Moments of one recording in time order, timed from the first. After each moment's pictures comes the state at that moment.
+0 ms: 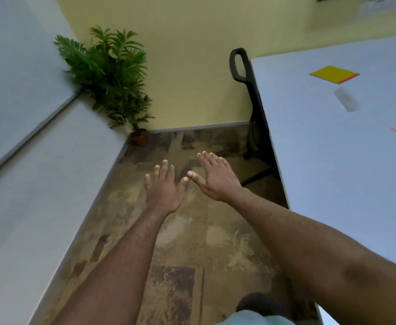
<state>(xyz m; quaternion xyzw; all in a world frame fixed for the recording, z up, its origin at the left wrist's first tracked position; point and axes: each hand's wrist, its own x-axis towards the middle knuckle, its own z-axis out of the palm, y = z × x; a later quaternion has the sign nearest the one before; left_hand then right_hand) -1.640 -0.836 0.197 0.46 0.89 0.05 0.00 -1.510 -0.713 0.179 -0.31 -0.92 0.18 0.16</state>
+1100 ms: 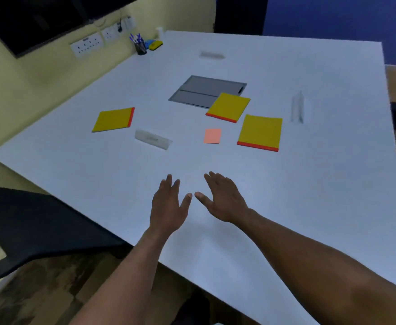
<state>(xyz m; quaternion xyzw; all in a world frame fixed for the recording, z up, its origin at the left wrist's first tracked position) -1.433 -0.283 0.132 0.87 0.46 0.07 0.16 -1.266 -0.366 0.108 -0.78 -0.58 0.15 0.19</state>
